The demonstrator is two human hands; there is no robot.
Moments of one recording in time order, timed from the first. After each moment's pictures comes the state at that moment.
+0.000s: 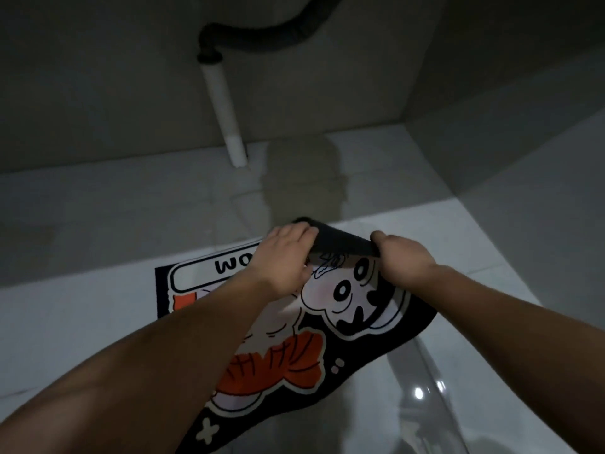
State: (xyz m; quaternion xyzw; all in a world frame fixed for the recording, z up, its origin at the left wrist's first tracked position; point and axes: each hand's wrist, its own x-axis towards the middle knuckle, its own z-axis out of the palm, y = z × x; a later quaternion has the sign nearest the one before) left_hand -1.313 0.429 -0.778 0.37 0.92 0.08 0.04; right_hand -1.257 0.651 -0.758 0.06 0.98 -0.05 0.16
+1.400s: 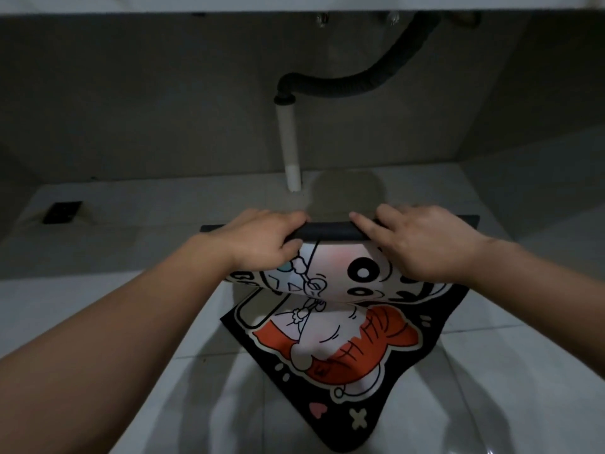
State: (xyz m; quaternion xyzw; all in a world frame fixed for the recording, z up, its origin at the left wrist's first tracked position) left_hand -1.332 0.327 -0.656 0.36 0.93 0.08 0.04; right_hand -1.281 0.590 -0.644 -0.37 0.90 0.20 -0.15
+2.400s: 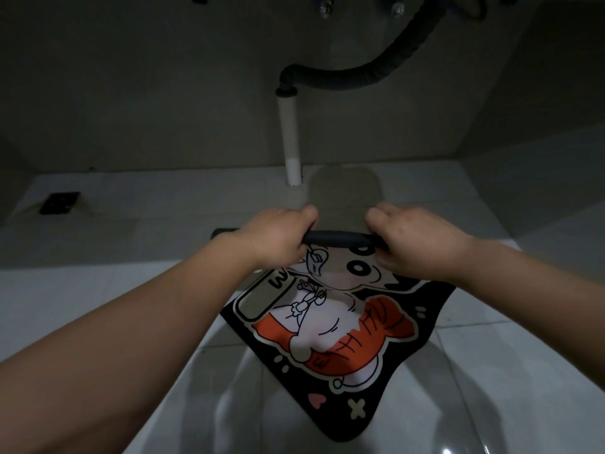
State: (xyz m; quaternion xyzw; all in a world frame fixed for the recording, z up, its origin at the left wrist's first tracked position) left_hand -1.325 0.350 -0.671 0.30 0.95 0.08 0.07; right_hand -1.279 0.573 -0.652 -0.28 0.96 0.03 -0.04
